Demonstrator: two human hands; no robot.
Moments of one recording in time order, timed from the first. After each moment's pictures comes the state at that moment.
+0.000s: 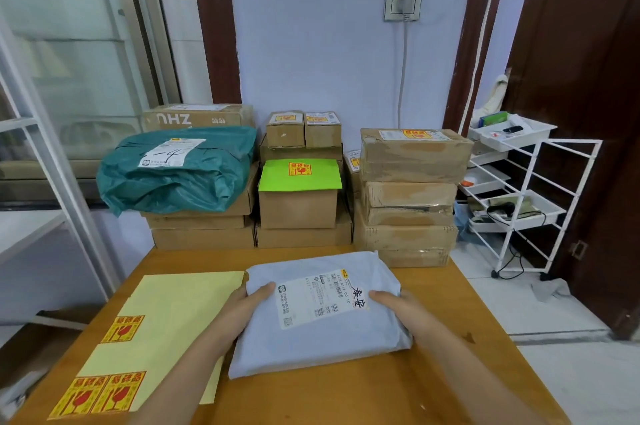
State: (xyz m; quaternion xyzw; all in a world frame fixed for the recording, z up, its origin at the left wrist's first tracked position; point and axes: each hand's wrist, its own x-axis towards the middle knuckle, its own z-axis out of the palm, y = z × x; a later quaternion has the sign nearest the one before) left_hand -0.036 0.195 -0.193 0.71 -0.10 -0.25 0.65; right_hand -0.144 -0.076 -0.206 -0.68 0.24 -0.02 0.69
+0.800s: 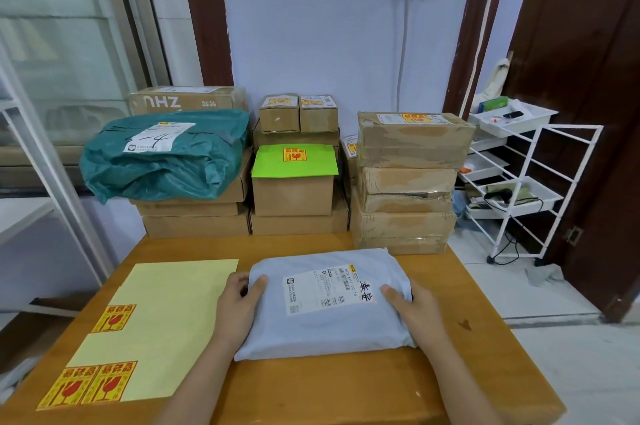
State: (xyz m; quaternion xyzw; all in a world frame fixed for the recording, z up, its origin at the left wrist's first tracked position) left_hand -0.043 0.179 -0.222 0.78 -0.06 -0.03 0.62; right_hand -0.164 -0.081 -0.234 -0.76 0.21 -0.21 0.57
